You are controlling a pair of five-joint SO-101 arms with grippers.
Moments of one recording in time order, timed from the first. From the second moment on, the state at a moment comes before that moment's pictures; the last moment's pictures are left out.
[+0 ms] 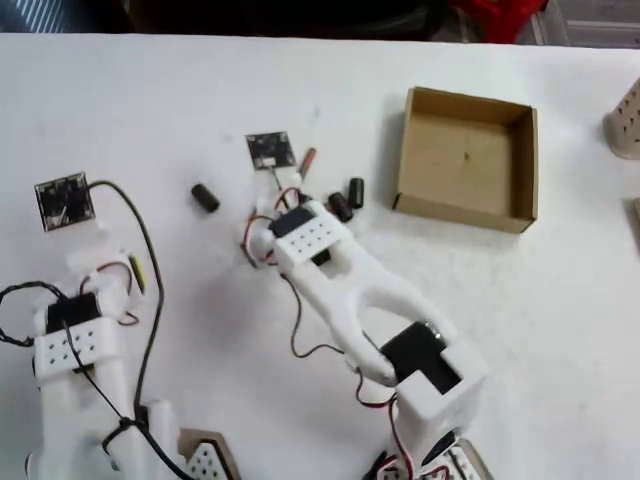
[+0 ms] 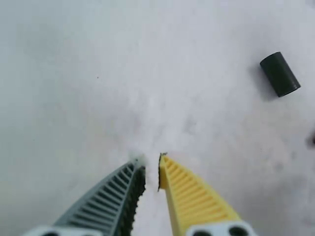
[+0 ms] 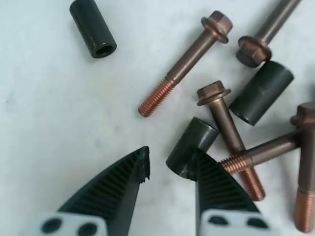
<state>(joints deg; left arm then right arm) -25.9 -45.6 66.3 44.3 2.1 -38.5 13.4 14.9 44.7 -20.6</state>
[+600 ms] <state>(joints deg) -25.9 -45.6 67.3 44.1 2.1 -36.2 19.2 11.6 43.7 -22.4</state>
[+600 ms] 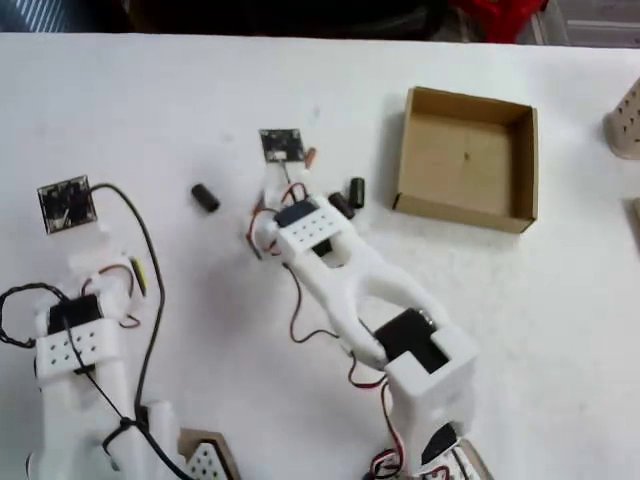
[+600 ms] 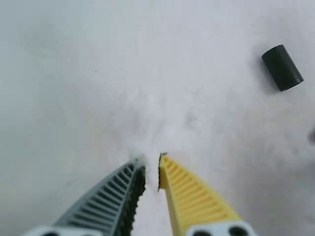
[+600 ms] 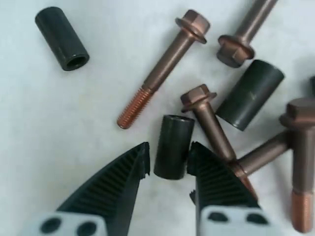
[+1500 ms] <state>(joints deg) -24.7 -45.6 67.3 44.1 2.1 -35.8 29.6 -1.4 53.0 -23.7</state>
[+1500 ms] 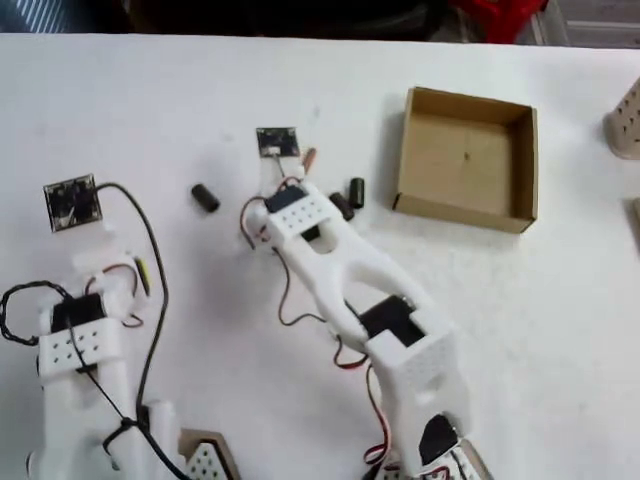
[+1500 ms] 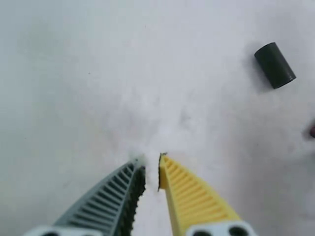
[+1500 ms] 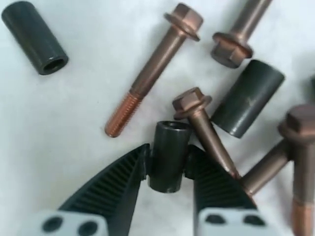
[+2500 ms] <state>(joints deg) -20.0 -45.6 69.5 42.8 2.1 -28.6 -19.9 39.3 61.7 -12.1</state>
